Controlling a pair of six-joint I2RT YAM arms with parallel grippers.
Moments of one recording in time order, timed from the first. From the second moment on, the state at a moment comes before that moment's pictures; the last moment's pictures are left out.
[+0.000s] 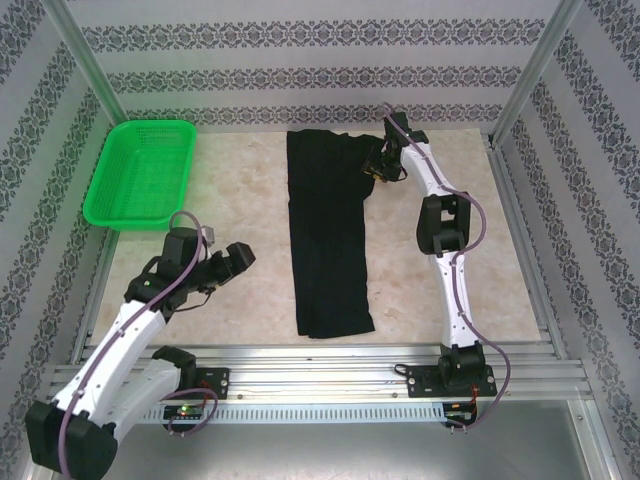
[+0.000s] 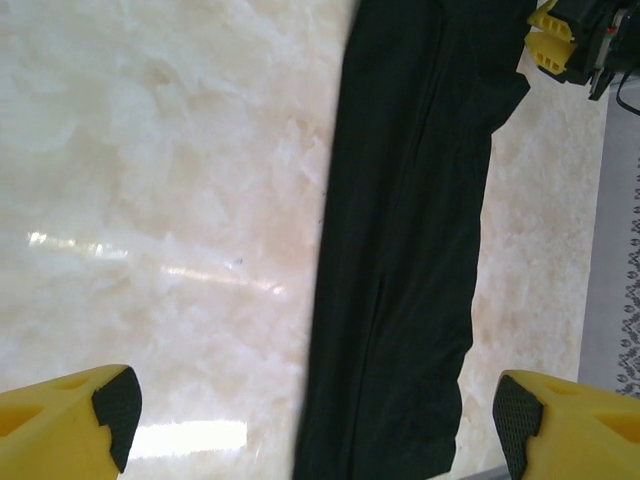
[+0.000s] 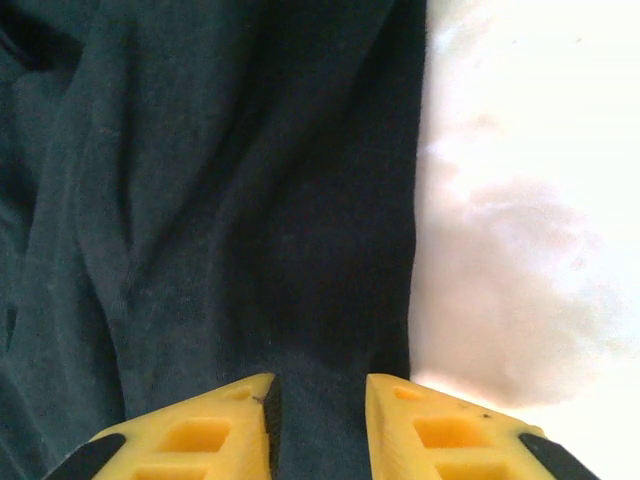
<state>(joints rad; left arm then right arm) -0.25 0.80 0.65 -0.63 0.30 -0.83 0.13 2.67 2.50 -0.94 -0.26 0.61</state>
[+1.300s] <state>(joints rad) -0.70 0.82 0.59 -0.76 0.25 -1.08 0.15 1.70 1.64 -0.67 -0.47 0.66</state>
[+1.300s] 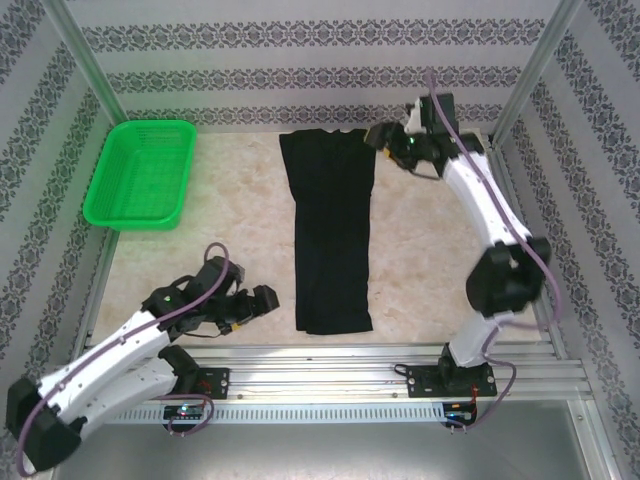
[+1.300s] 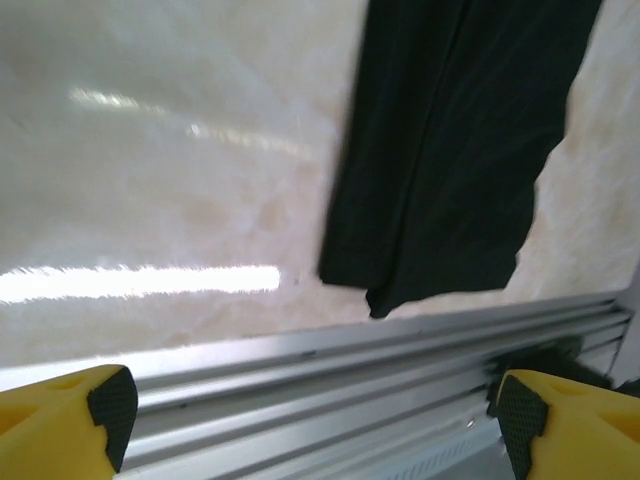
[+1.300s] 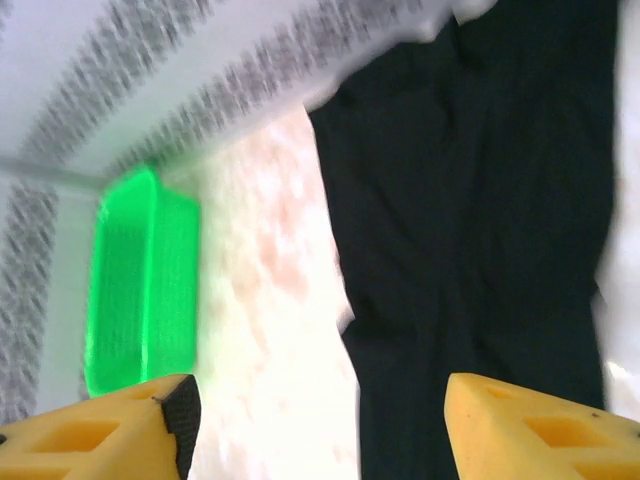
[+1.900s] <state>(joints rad) -0.94 1.22 0.57 -0.40 0.14 -1.26 0.43 0.97 0.44 -0.73 -0.52 0.81</state>
